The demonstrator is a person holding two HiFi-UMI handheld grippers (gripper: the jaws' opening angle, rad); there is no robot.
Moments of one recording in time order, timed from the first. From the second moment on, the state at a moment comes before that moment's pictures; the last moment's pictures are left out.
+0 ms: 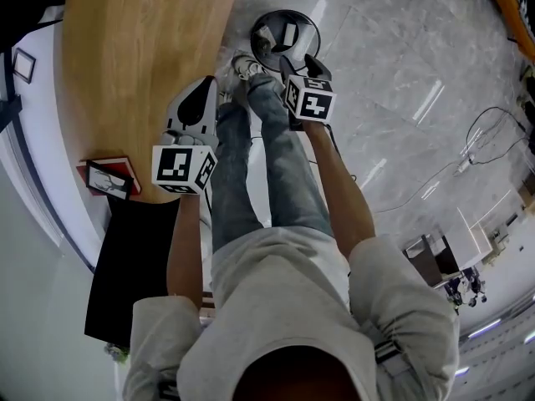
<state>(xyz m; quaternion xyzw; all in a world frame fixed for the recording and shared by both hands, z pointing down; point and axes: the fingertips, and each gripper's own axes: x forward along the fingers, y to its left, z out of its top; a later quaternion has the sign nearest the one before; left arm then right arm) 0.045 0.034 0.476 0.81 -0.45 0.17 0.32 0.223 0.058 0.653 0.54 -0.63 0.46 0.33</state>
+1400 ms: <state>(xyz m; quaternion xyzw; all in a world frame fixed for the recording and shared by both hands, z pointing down) -0.150 0.074 0.353 0.67 -0.69 0.08 0.26 -0.010 -0.029 0.457 0.33 -0.86 0.28 0.27</state>
